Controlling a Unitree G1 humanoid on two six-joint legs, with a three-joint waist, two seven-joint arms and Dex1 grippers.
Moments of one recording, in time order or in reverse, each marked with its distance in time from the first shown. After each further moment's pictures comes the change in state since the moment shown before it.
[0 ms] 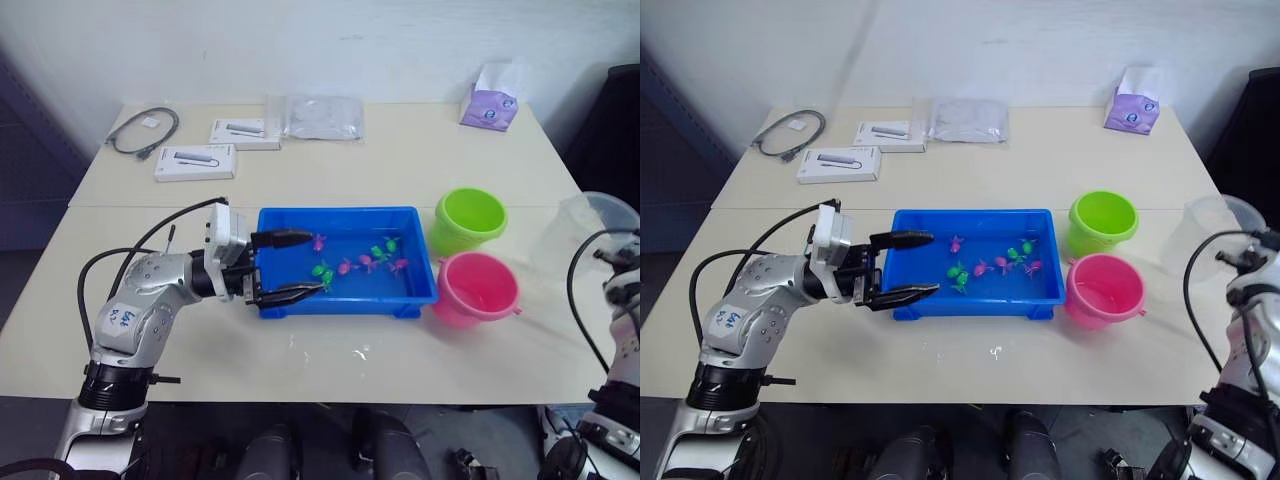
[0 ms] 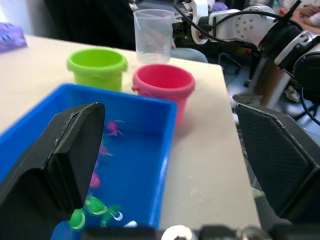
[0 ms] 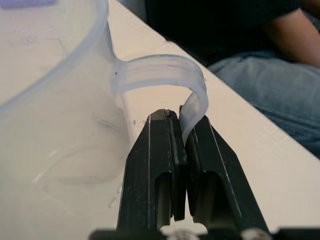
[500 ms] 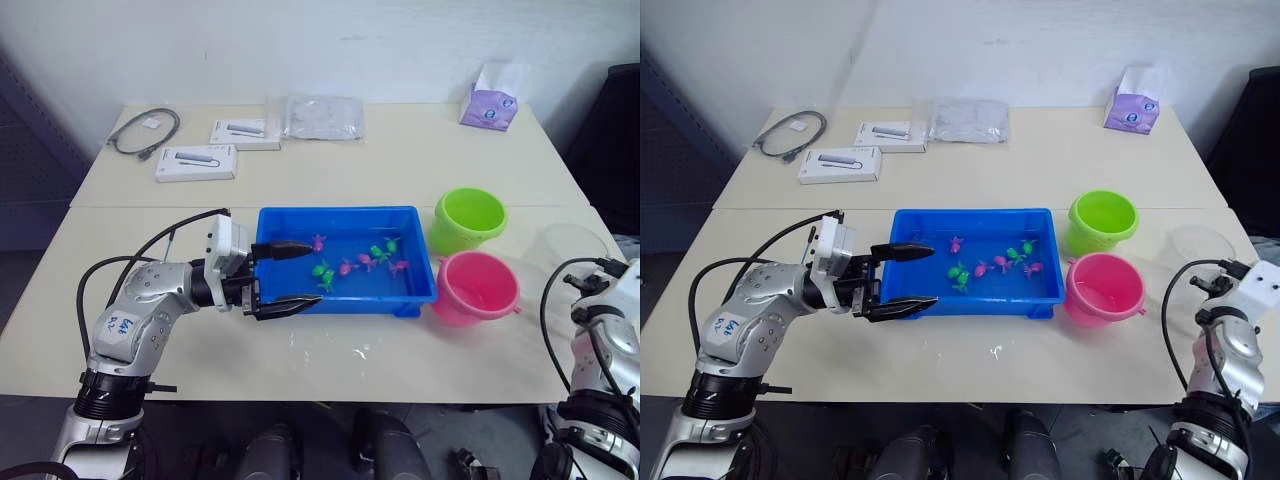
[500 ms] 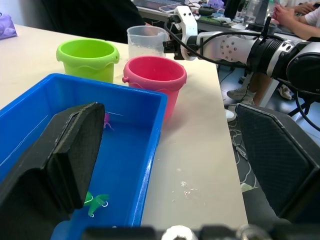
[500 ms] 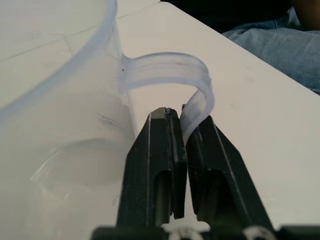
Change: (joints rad) left arm 0.030 0.002 -0.003 -0.024 0.000 0.007 0.009; right arm -0.002 0.027 0.059 0.259 0.016 -0.241 -0.033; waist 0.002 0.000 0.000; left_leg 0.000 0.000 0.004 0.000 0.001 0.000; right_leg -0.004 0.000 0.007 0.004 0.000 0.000
